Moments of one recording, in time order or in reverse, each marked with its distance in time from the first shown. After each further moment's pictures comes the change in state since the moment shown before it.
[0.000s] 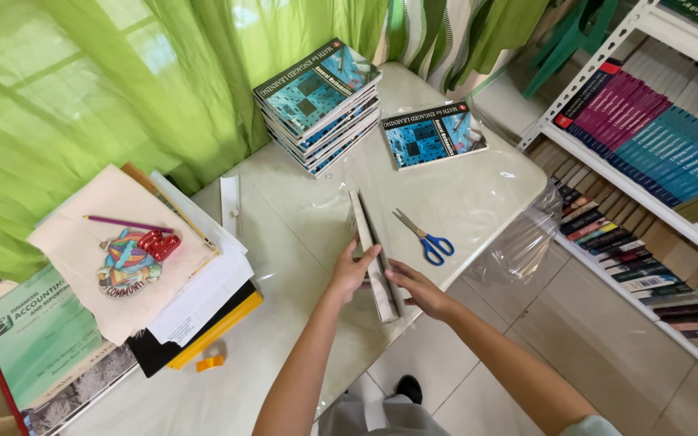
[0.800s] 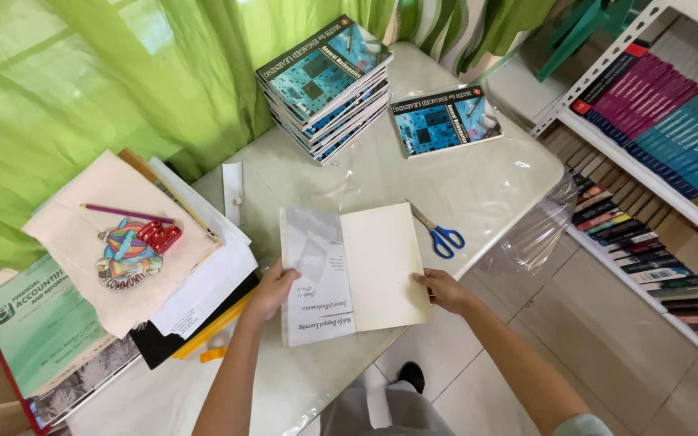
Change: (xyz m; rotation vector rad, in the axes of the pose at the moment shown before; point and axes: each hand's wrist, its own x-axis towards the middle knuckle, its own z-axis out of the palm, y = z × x) left_hand 0.000 -0.073 -0.181 0.085 -0.004 0.051; right_hand 0.054 0.071 -0.042 0.075 0.147 0.232
